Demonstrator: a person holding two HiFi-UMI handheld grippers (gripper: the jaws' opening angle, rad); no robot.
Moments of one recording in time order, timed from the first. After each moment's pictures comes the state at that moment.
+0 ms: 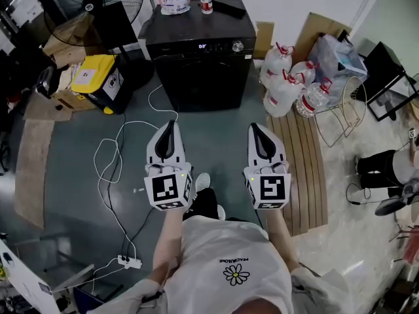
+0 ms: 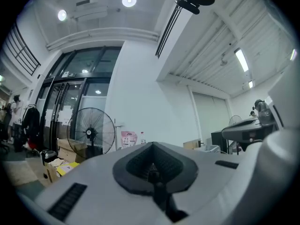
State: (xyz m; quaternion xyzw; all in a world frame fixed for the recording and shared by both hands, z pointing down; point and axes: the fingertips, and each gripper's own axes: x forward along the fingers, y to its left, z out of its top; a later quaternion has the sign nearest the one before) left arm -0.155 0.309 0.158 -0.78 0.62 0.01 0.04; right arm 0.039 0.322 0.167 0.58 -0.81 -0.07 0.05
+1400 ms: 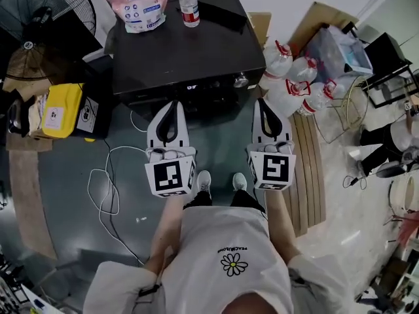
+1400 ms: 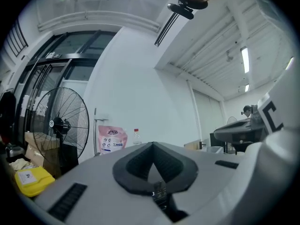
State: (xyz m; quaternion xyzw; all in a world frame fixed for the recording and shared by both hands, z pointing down) left arm -0.122 -0.111 0.178 -0.83 0.56 0.01 0.03; right arm 0.065 -0.091 0.183 0.65 -0.76 -0.08 0.08
